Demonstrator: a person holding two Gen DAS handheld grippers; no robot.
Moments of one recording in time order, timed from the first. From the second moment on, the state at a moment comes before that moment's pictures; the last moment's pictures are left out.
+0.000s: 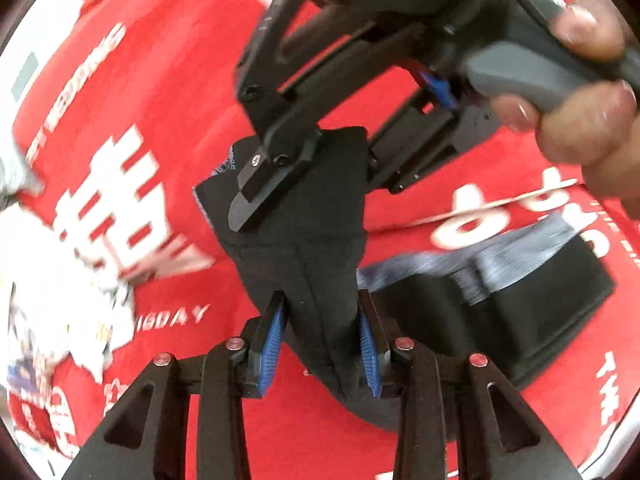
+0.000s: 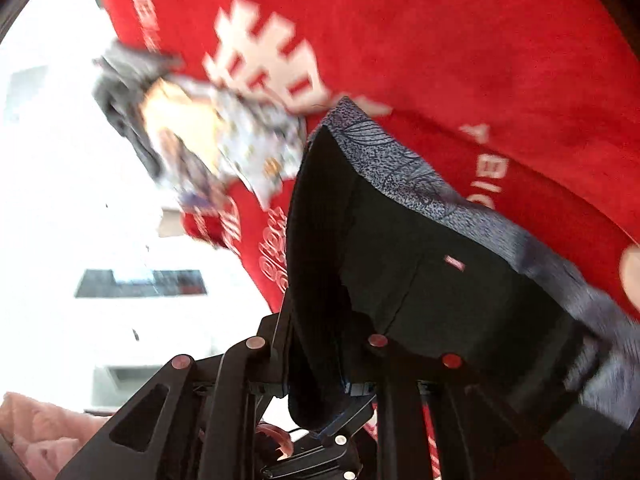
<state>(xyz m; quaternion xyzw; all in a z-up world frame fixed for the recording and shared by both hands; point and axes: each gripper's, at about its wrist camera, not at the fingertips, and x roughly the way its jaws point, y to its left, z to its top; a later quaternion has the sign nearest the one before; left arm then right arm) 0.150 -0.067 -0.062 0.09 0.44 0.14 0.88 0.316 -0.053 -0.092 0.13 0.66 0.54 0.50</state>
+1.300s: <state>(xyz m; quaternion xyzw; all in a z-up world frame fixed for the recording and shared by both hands) 0.198 -0.259 -0.122 0.10 0.57 -0.03 0.82 0.311 -0.420 -0.225 0.22 0.68 0.30 0.63</state>
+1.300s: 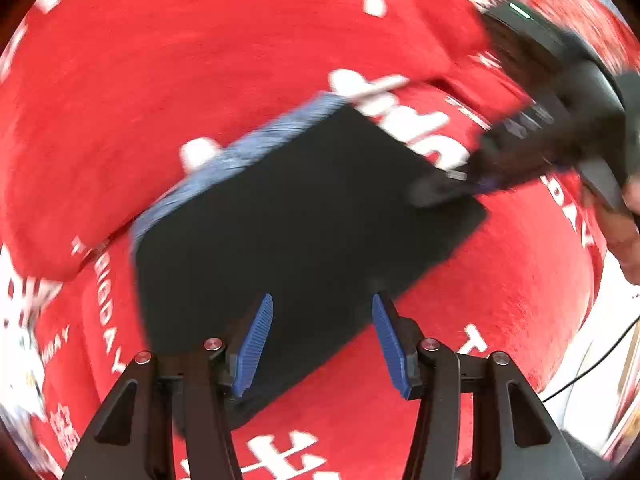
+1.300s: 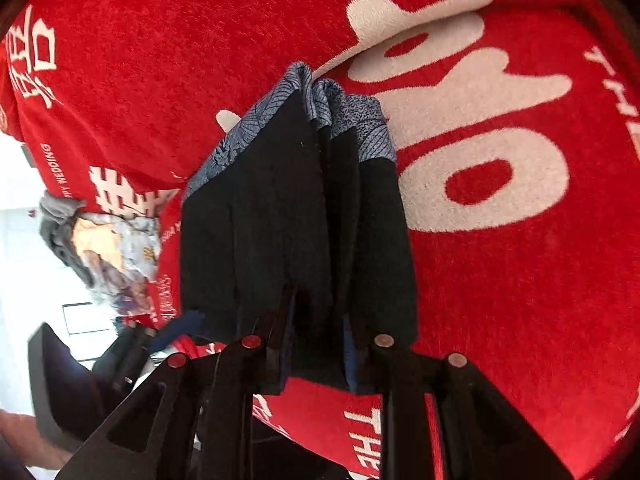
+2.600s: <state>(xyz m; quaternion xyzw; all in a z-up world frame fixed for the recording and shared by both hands) 0.226 -0.066 -0.178 -0.23 0.60 0.05 0.77 0.420 -0.363 -0.222 0.20 0.68 0.32 0.63</state>
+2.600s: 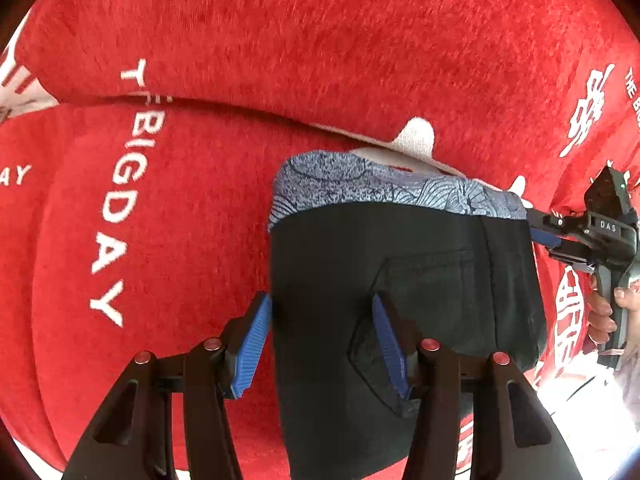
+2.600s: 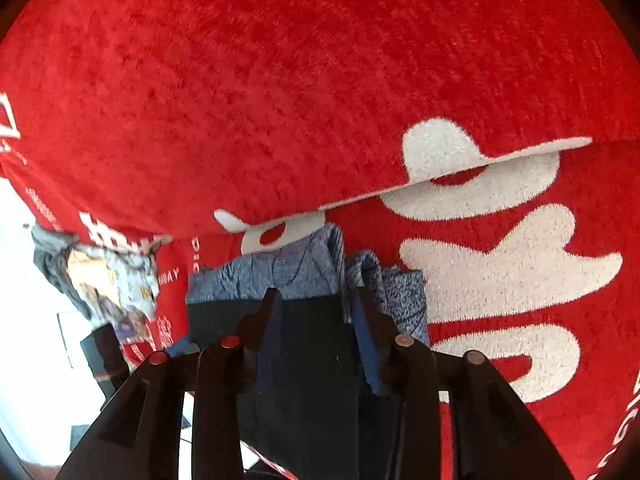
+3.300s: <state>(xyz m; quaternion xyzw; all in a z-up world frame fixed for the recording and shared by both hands) 0.222 -0.097 -0.161 -0.15 0.61 0.05 0.77 0.352 -0.369 -0.180 0.10 0.66 0.27 0.69</state>
